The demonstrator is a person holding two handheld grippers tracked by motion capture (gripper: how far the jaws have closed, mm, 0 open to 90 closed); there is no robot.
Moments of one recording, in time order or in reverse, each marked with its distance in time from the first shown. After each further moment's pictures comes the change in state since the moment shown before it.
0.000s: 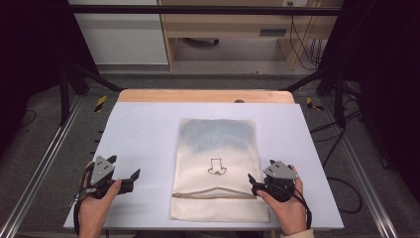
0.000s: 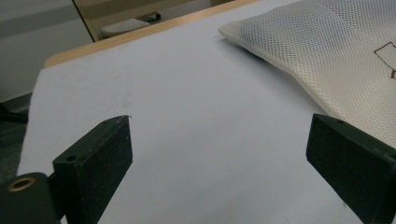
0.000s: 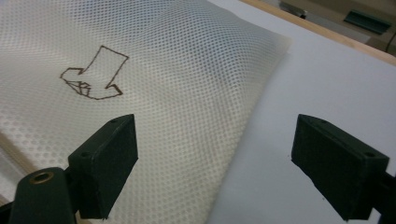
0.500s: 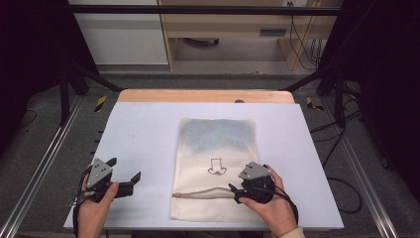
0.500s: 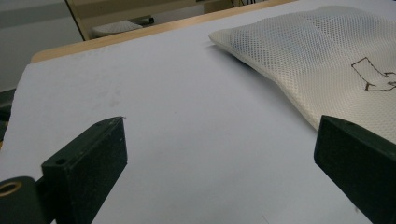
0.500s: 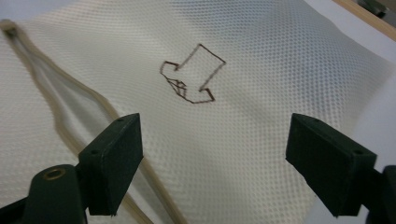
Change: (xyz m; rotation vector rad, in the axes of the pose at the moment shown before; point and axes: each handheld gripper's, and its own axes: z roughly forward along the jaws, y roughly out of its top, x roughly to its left) left arm -0.006 -0.002 -0.007 -0.038 -0.015 -0.059; right arm 0.045 0.034 0.004 0.123 0.202 -0.174
